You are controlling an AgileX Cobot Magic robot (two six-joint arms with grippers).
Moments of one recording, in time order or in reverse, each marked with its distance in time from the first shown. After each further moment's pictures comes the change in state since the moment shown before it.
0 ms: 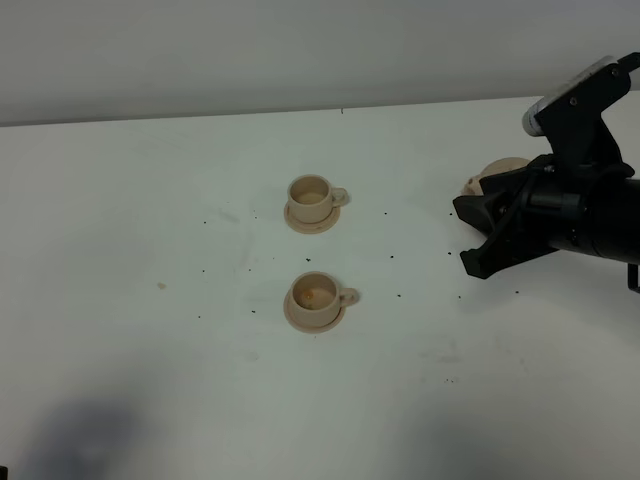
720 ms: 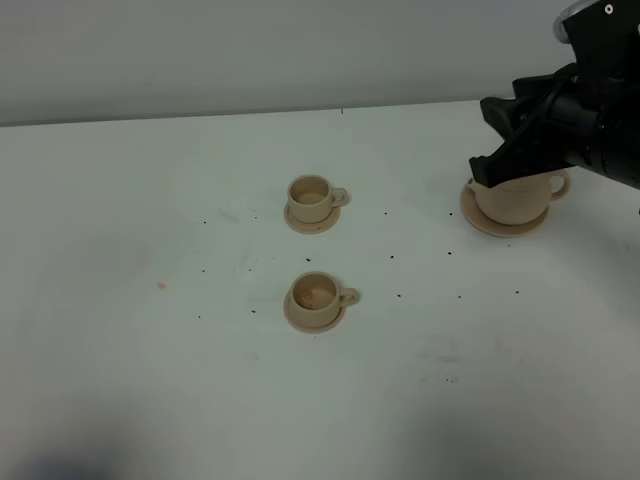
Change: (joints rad) left arm 0.001 -0.291 0.000 -0.037 0.002 0.041; right arm 0.000 0.001 -0.135 0.005 -0.212 0.000
